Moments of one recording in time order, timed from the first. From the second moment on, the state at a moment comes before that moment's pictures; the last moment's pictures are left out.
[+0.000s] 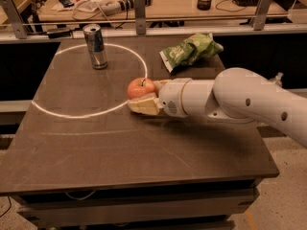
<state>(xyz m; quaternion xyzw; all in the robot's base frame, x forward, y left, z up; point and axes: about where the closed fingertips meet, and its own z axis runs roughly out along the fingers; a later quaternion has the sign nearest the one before) 0.557 0.016 0.837 -0.38 0.75 0.26 0.48</state>
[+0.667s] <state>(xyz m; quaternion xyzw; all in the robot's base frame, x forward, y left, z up) 0.563 -0.010 0.852 -0.37 0.76 0.21 0.50</state>
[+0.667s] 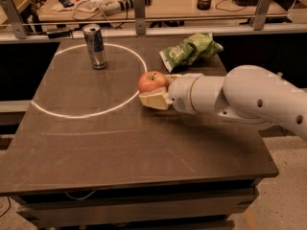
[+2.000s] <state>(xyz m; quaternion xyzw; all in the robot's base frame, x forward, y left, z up) 0.640 -0.108 0.848 -0.29 0.79 0.10 0.52</state>
